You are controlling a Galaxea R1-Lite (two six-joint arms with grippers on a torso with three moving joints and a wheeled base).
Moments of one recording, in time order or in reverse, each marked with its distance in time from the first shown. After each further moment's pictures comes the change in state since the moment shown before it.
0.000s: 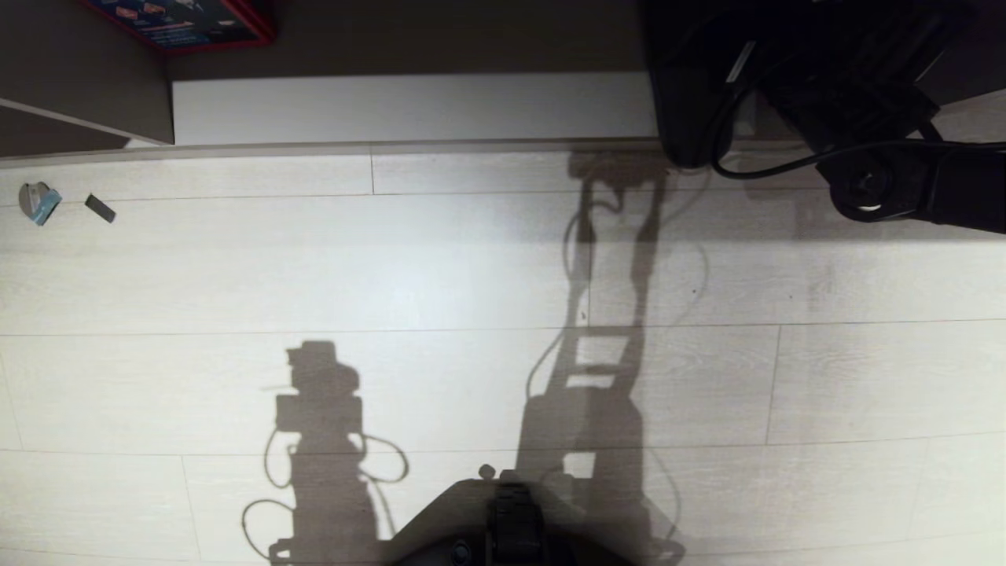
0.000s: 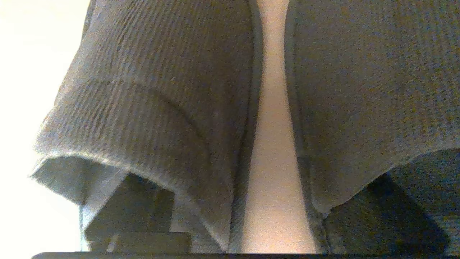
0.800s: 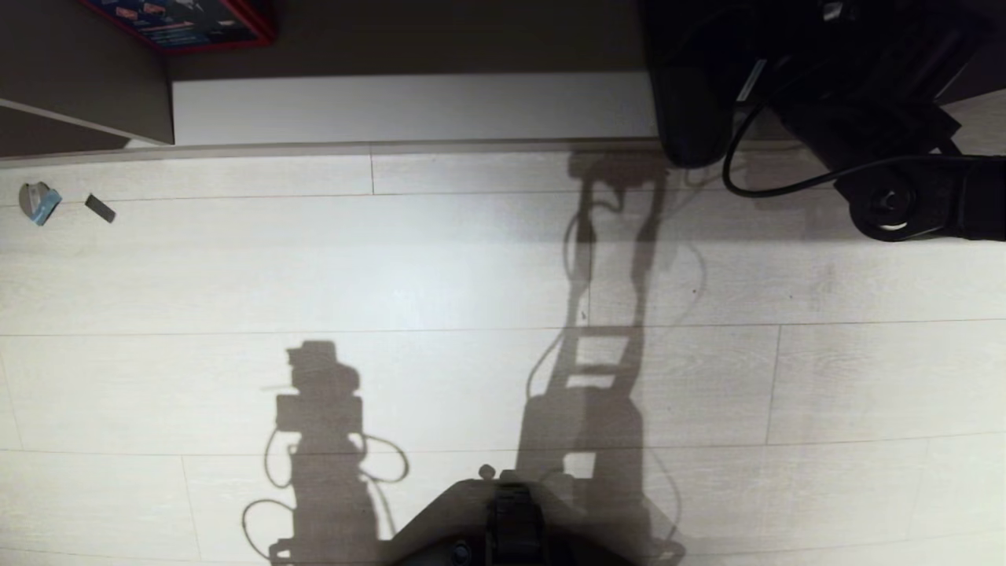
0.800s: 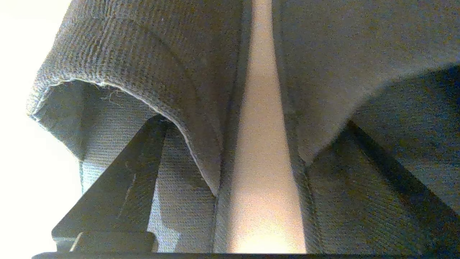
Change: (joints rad) left arm 0.000 0.000 0.000 0.000 0.000 0.000; right arm 0.002 -0.096 0.201 -0.062 -0.007 -0.004
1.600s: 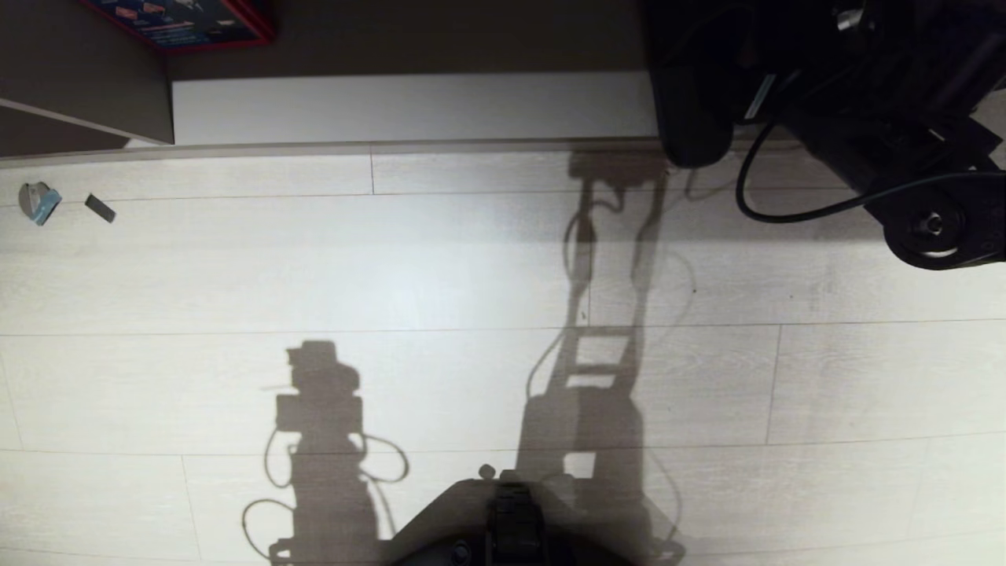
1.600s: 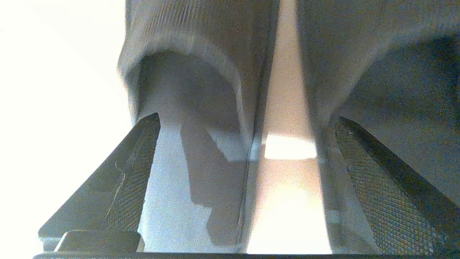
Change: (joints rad) left arm 0.000 0.000 0.000 0.000 0.000 0.000; right arm 0.041 -0.150 0.259 -0.044 -0.007 -0.029
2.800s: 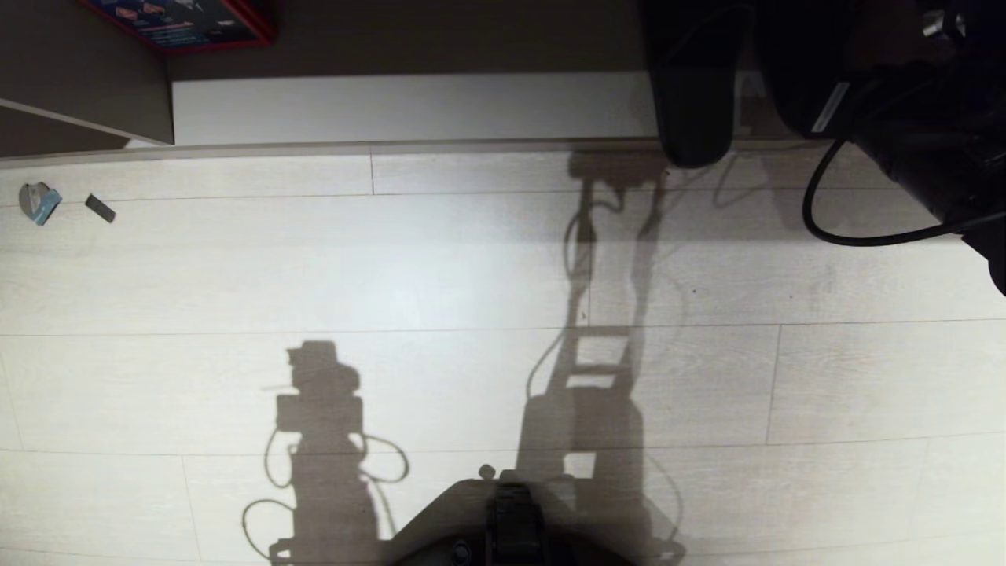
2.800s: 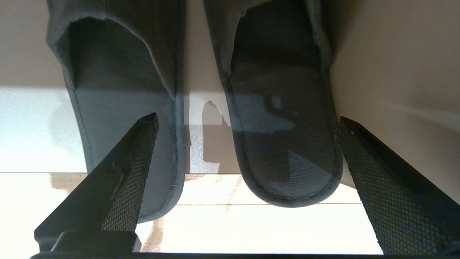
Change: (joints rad) left arm 0.000 0.000 0.000 0.000 0.000 0.000; right arm -0.011 -0.197 0.237 0.015 -0.221 -0.004
